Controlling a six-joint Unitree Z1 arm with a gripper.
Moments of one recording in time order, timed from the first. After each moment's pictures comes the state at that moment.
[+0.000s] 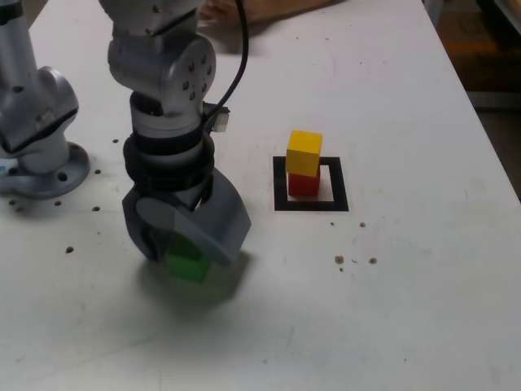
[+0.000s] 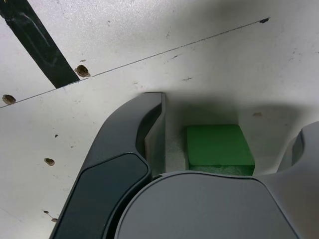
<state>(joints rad) -0.58 1.74 -0.86 0.72 -0.04 -0.24</state>
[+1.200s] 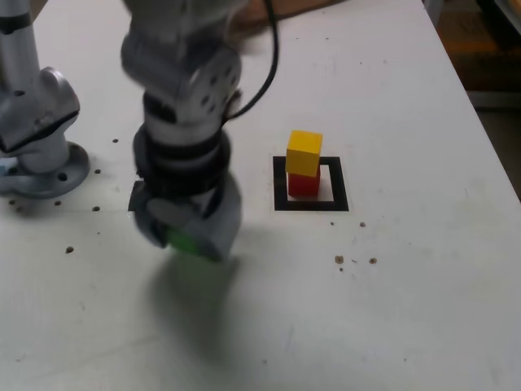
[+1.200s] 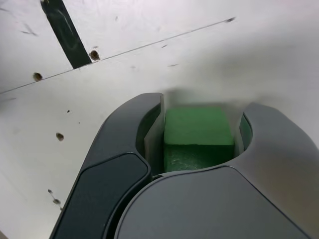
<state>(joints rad) -0.66 1.83 -1.18 1.10 0.08 -0.35</state>
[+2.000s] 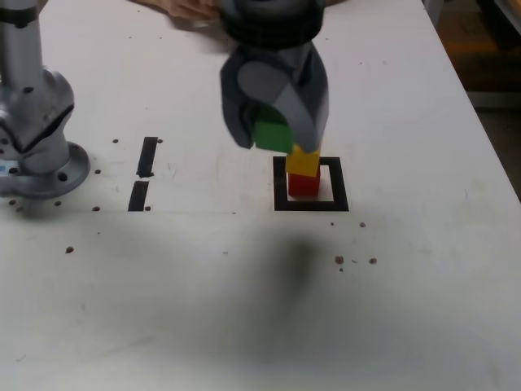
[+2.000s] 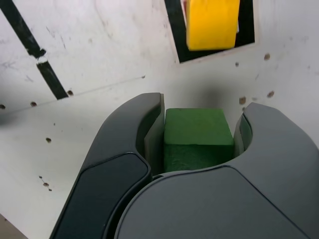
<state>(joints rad) -0.33 1.83 -1.64 1.41 0.07 -0.04</state>
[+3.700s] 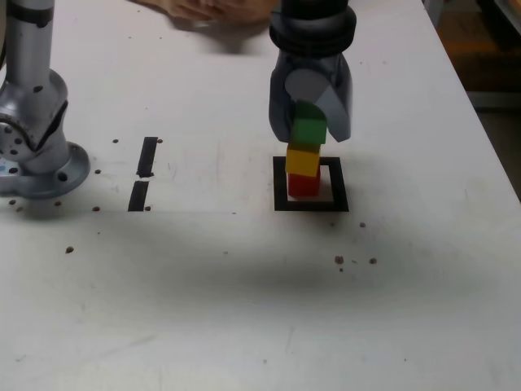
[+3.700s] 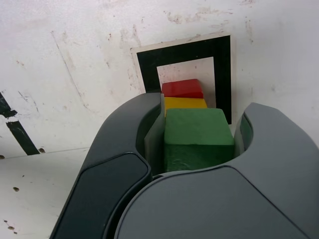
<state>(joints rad) -0.10 1.91 -1.53 1.19 0.09 0.08</state>
